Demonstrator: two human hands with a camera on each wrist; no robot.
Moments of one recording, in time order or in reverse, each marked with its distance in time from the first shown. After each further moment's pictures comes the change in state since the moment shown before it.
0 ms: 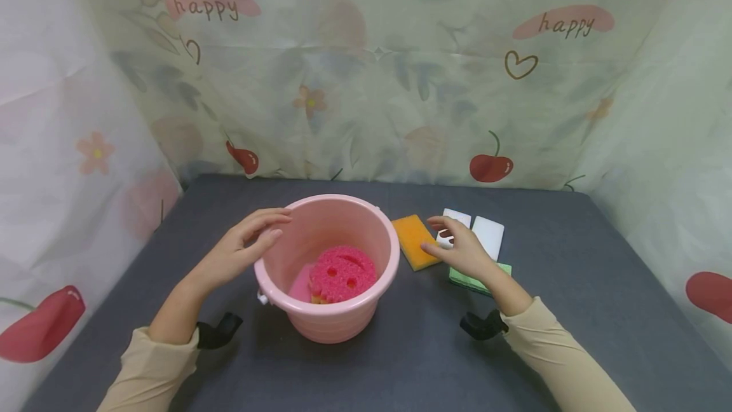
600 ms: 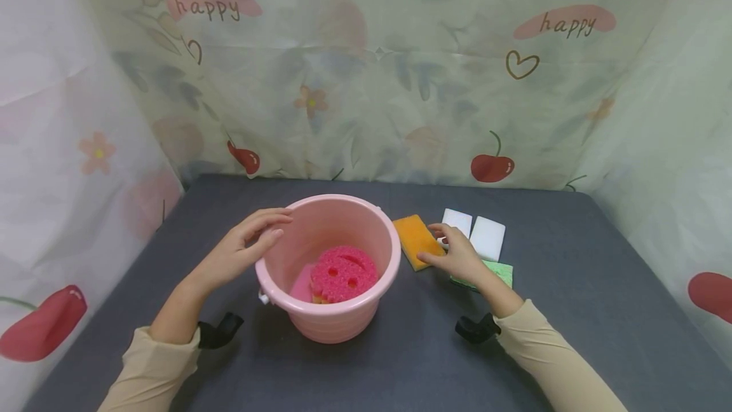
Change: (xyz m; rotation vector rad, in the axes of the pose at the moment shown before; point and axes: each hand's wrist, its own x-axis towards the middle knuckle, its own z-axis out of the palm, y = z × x) left_hand -0.001 0.001 0.000 -0.016 0.001 -0.004; right_hand 0.002 0.013 0.019 -0.027 -0.010 0.051
